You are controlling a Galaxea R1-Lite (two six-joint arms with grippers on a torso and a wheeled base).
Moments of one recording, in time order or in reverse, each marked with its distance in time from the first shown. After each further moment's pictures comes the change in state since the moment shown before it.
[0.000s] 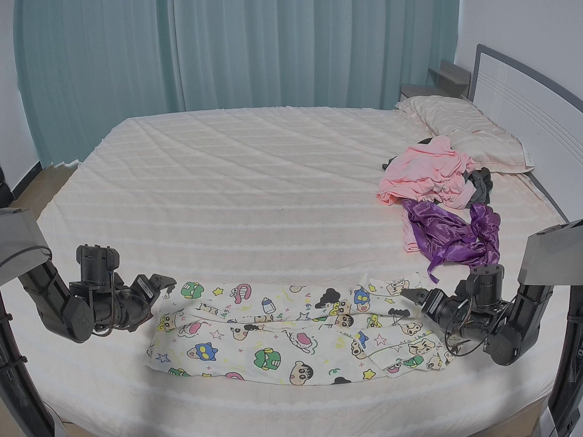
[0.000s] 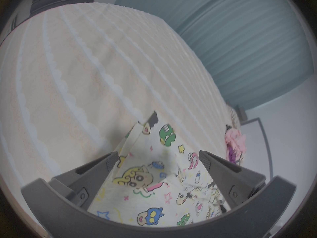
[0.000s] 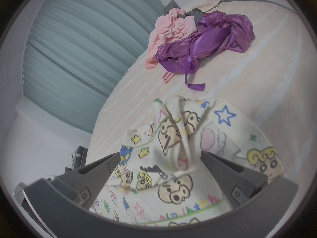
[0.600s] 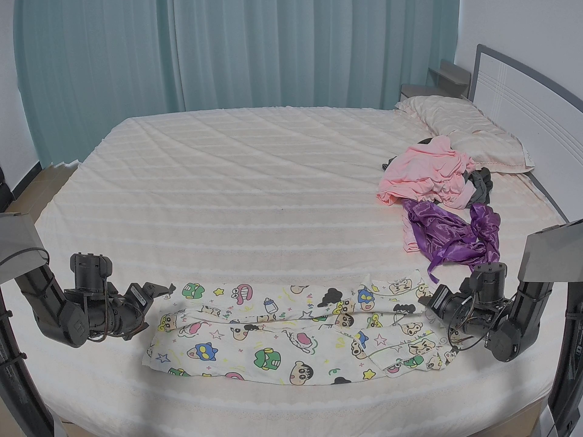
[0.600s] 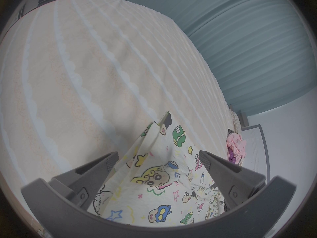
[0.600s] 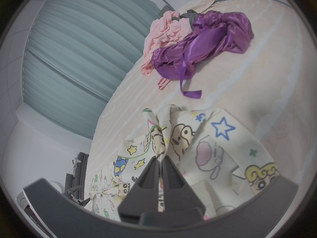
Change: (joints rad) left arm 0.049 0.016 0.049 -0.025 -0.049 -0.018; right arm -0.048 0.037 -0.028 -0.025 0.009 0.015
